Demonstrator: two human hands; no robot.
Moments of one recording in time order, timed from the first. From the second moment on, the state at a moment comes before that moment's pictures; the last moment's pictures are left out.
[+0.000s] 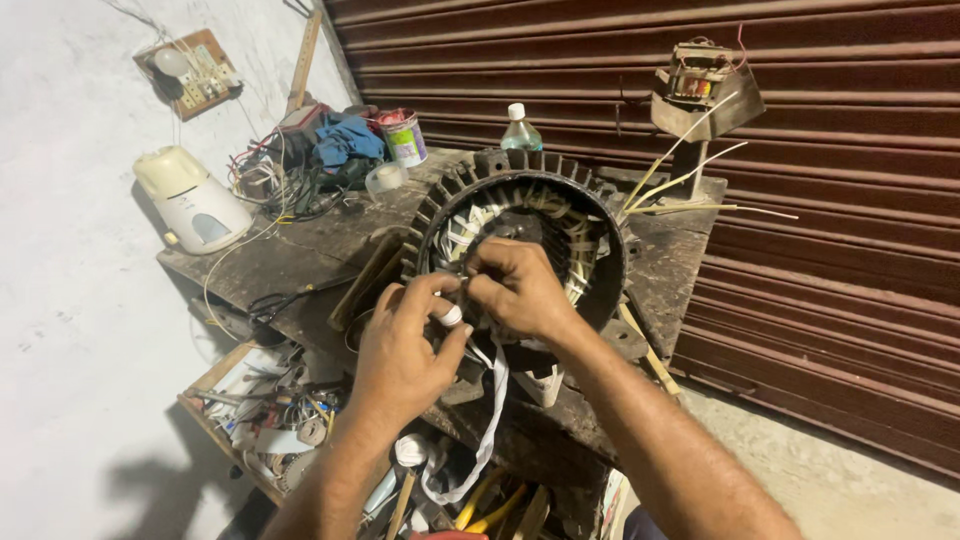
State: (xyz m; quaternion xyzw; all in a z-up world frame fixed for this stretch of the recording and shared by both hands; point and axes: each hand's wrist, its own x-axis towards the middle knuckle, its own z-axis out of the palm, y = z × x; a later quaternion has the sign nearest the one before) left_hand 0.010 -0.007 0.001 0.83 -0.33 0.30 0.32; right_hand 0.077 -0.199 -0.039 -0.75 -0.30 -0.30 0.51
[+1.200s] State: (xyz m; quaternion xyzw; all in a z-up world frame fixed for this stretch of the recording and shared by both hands) left_hand 0.050 -0.035 -0.018 0.81 -0.24 0.54 0.02; right_hand 0.086 -0.229 -0.044 -0.54 -0.26 -0.05 0.80
